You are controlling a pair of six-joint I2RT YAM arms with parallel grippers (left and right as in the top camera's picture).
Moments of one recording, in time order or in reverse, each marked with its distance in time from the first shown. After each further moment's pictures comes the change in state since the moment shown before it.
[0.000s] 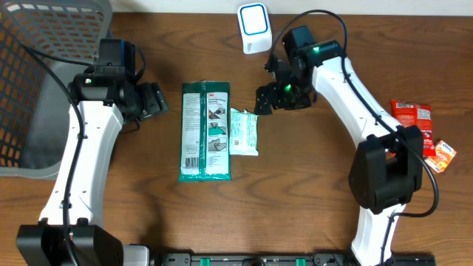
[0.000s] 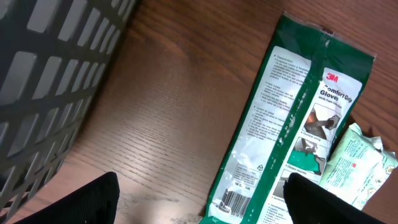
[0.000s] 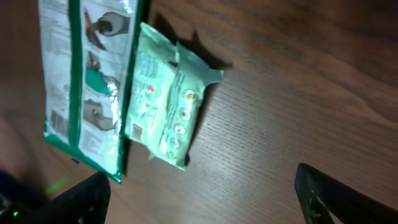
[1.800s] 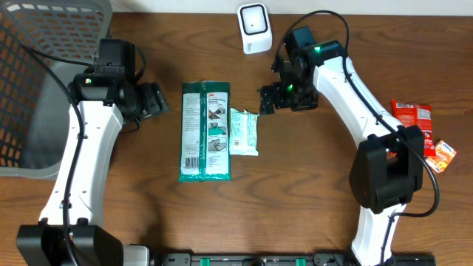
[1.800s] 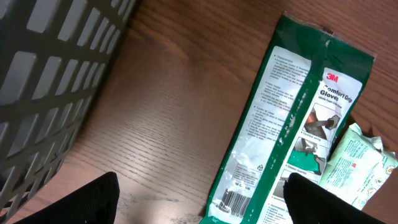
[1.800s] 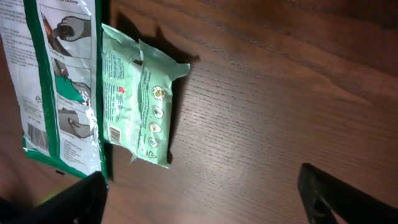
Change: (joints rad) left arm 0.000 0.000 0.000 0.000 0.000 0.000; right arm -0.006 0.000 0.000 -0.023 0.069 0.067
